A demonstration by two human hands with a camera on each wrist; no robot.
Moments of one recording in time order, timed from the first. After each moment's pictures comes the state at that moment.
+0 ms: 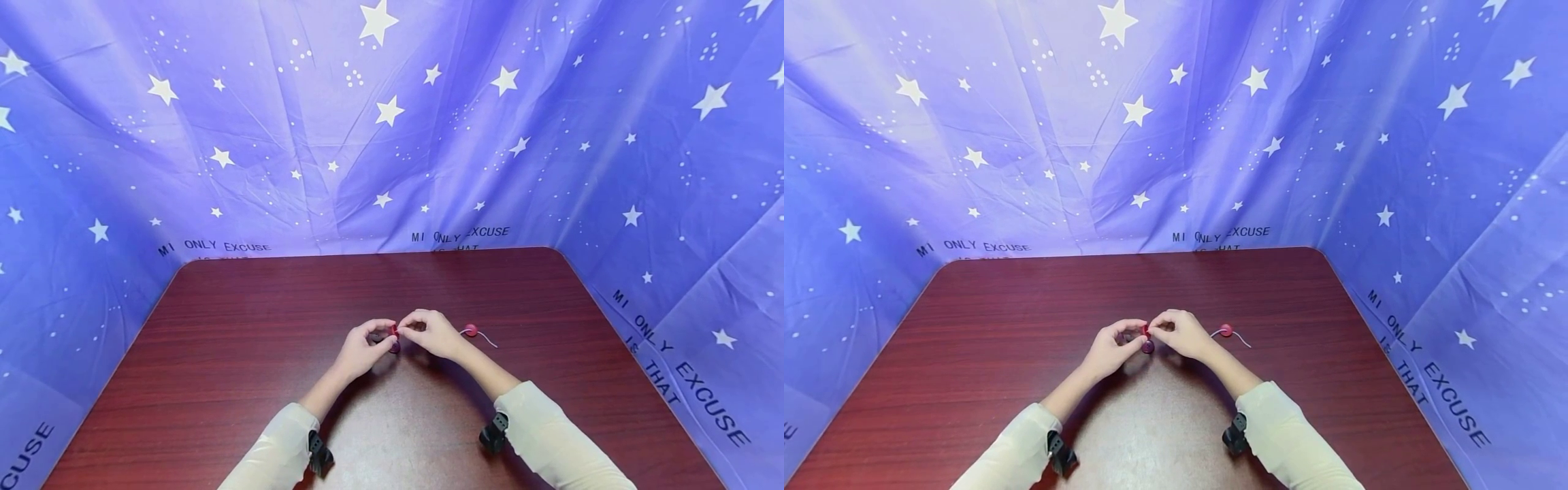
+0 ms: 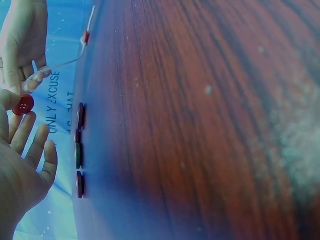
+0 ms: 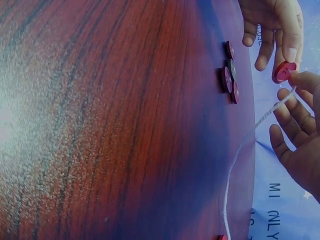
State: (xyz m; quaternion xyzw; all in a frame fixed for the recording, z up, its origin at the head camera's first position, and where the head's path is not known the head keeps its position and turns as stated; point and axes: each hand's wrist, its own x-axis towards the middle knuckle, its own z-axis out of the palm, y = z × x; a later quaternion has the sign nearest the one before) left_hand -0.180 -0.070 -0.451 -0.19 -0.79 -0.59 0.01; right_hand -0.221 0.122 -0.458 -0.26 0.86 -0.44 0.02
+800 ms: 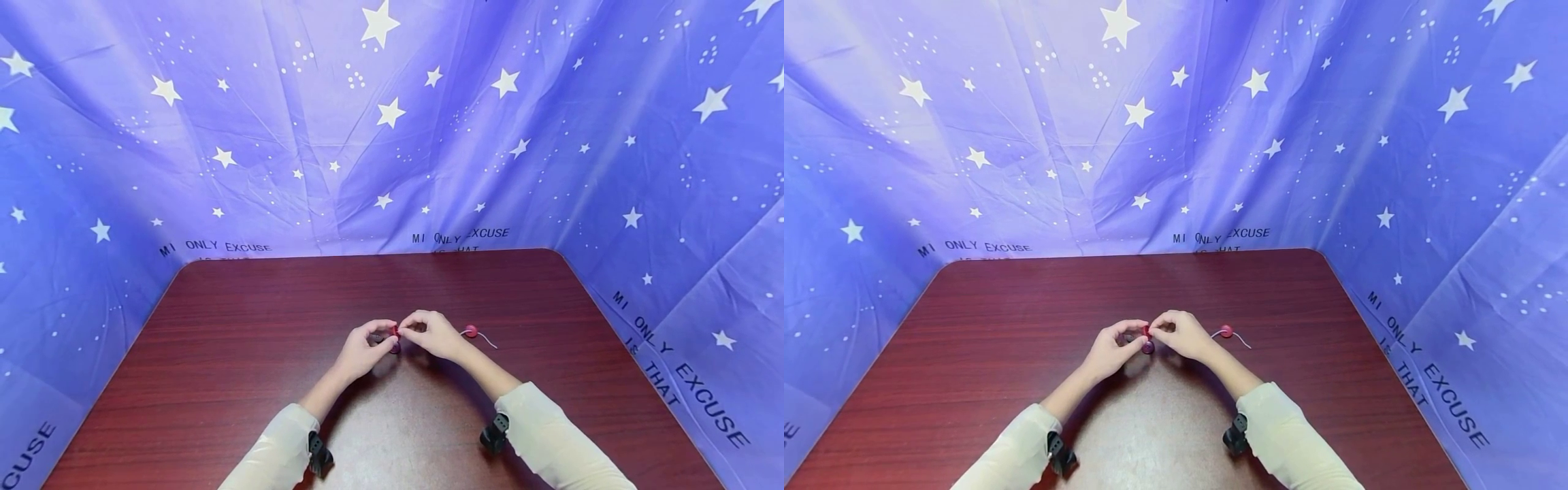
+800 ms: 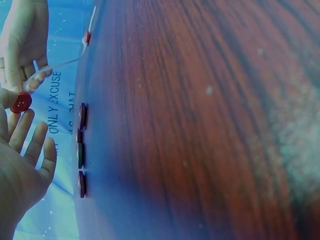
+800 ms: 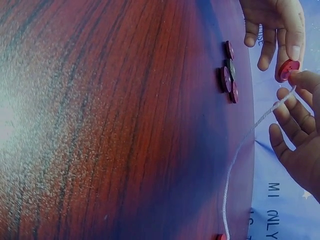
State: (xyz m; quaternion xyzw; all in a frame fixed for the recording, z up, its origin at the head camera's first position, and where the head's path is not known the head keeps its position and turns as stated) left_hand -0.196 -0.071 -0.486 -0.19 -0.78 -0.59 0.02; right_hand -0.220 0.122 -0.457 -0.26 0.86 -0.44 0.03
